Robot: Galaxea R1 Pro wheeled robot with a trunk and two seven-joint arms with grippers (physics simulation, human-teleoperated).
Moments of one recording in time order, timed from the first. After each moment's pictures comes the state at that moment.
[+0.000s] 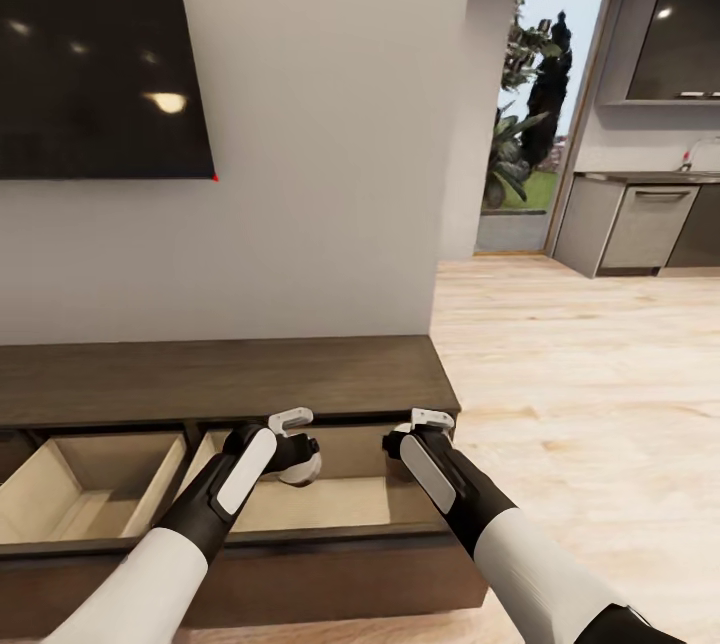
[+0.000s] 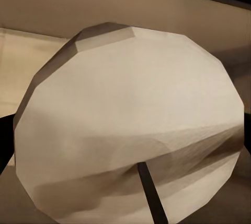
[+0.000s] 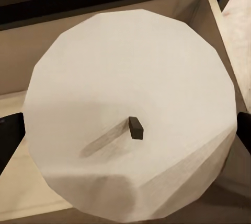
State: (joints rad) left arm -0.66 -0.04 -0.28 -0.92 0.77 0.77 0.49; right arm -0.75 0.13 0.47 -0.74 -0.74 0.54 -0.63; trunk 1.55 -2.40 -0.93
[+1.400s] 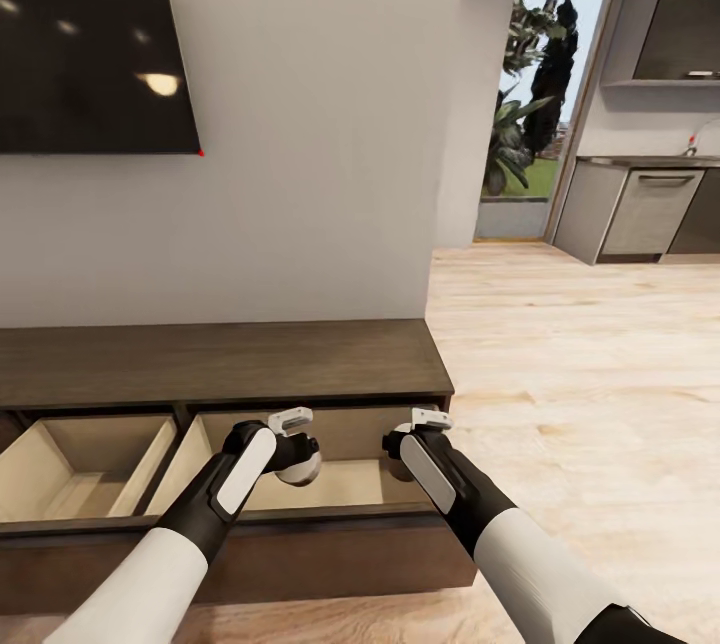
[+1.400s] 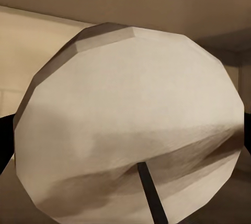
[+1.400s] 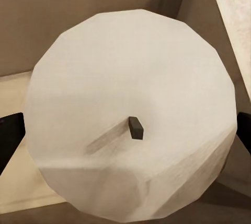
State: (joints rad) left arm -0.66 -0.04 -0.28 -0.92 0.77 0.77 0.49; right arm -0.75 0.13 0.47 -0.74 -0.74 0.54 -0.63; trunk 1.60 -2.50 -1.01
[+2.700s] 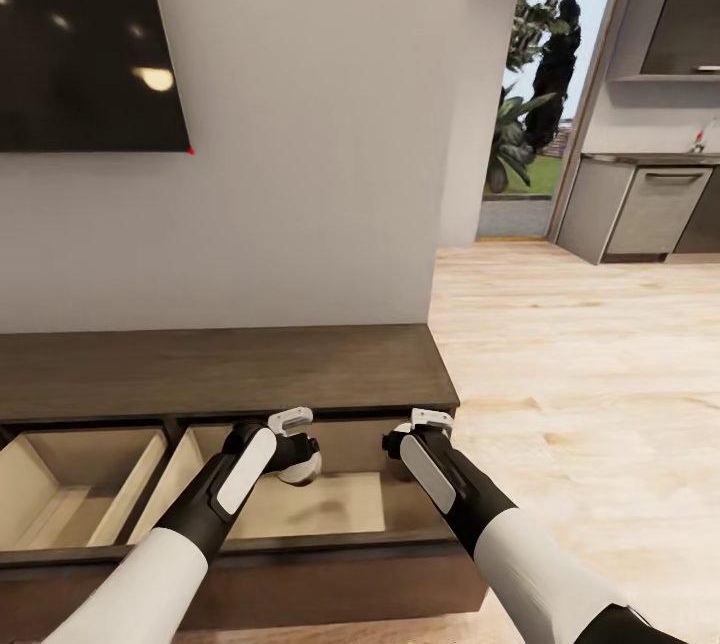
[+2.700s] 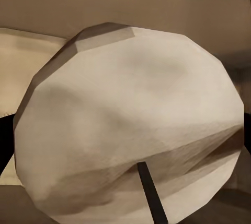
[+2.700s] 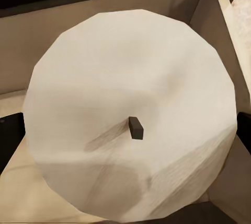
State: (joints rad) left arm -0.66 -0.04 -0.28 -0.92 0.77 0.77 0.49; right arm -0.75 0.13 0.47 -0.74 -0.74 0.54 -0.63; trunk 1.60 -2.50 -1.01
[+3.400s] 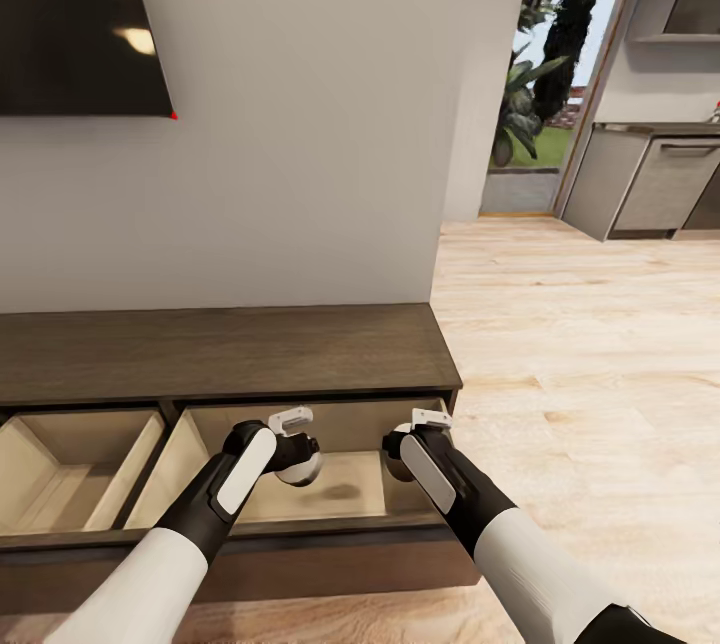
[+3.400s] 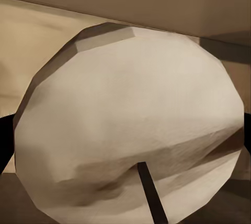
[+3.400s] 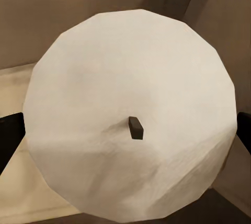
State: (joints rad) left arm -0.66 -0.04 -0.28 -0.92 0.77 0.77 0.50; right arm -0.75 0.13 0.47 -0.74 -0.74 0.54 -0.63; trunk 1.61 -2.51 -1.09
